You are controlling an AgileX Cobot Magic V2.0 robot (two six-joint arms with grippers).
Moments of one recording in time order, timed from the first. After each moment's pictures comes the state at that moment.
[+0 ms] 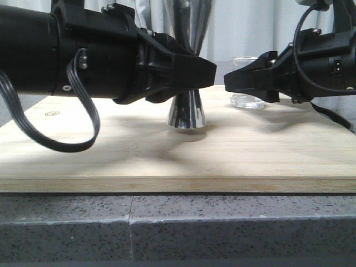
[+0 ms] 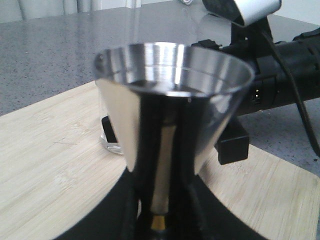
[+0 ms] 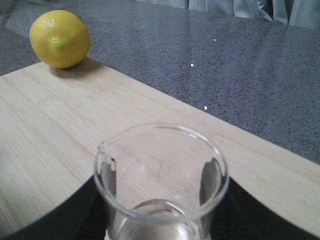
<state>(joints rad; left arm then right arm) -0.78 1.57 -0.65 0.44 -0.70 -0.45 0.17 1.64 -0.62 -0.82 -0.90 0.48</state>
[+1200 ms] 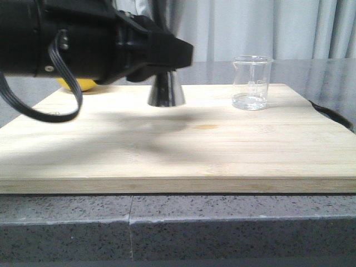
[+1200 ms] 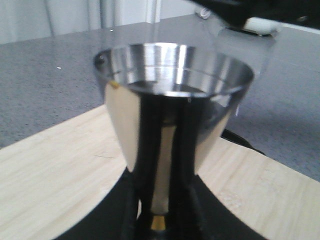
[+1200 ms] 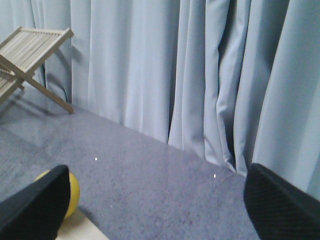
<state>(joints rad) -0.69 1.53 -0.65 0.45 -0.70 -0.45 0.17 1.45 -0.79 -0.74 -0.94 0.48</state>
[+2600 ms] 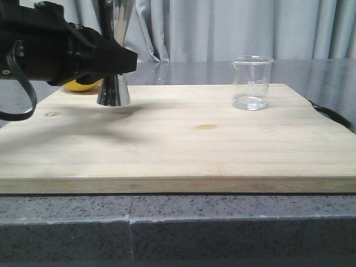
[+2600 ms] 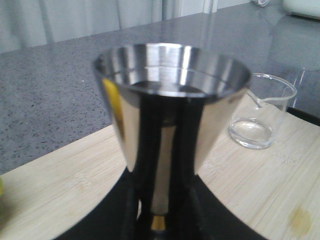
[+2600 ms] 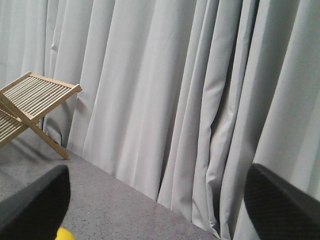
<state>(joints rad) -0.48 1.53 -0.62 0.56 -0.71 -0.45 0.17 1.25 -0.79 -0.74 -0.92 0.48</state>
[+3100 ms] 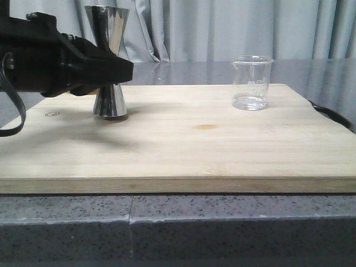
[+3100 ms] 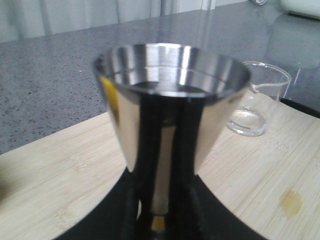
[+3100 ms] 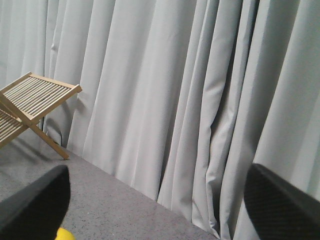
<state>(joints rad) -0.48 1.53 -0.58 0.57 -0.75 -0.45 0.17 1.25 -0.79 -0.74 -0.92 0.48</state>
